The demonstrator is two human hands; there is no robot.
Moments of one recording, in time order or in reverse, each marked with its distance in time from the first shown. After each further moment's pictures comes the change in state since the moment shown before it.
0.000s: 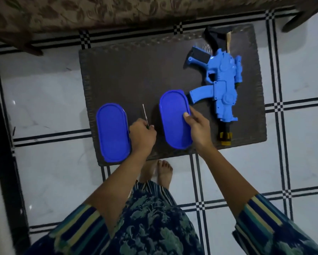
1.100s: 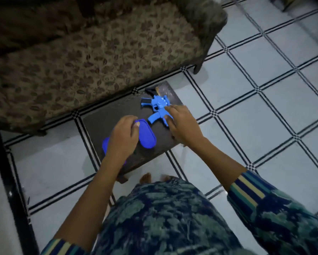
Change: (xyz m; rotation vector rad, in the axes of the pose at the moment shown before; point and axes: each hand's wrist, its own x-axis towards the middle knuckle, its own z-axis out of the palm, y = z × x) left_hand -0.220 0.108 -0.241 0.078 -0.067 0.978; right_hand -0.277 -0.208 -0.101 -0.897 0.279 -0.688
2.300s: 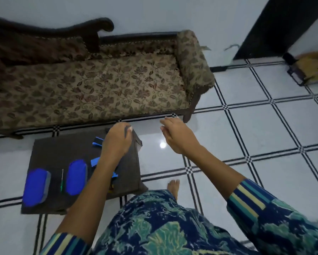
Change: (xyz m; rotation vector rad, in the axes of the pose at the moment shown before) left_hand 0.251 0.255 0.202 0.077 0.236 -0.363; right_hand 0.221 0.314 -0.214 -0.056 -0.223 -0.401
